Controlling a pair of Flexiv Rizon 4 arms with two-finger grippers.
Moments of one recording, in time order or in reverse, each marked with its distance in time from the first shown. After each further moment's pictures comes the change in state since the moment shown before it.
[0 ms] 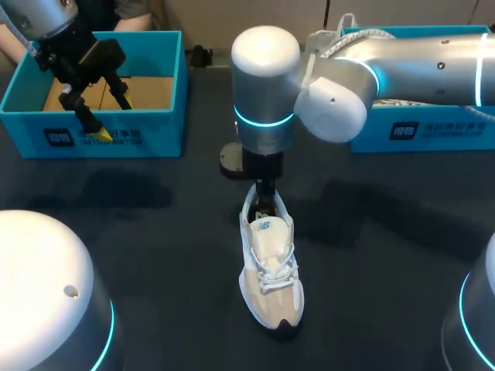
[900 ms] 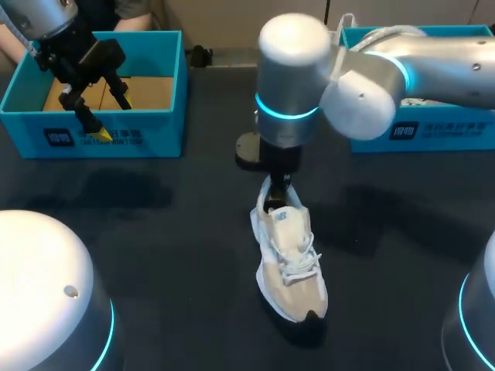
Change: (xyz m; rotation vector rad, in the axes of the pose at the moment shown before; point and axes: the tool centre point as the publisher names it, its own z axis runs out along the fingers) left arm 0.000 0.000 0.000 0.000 0.000 0.000; right arm 0.006 -0.028 -0.033 -0.050 -0.019 0.079
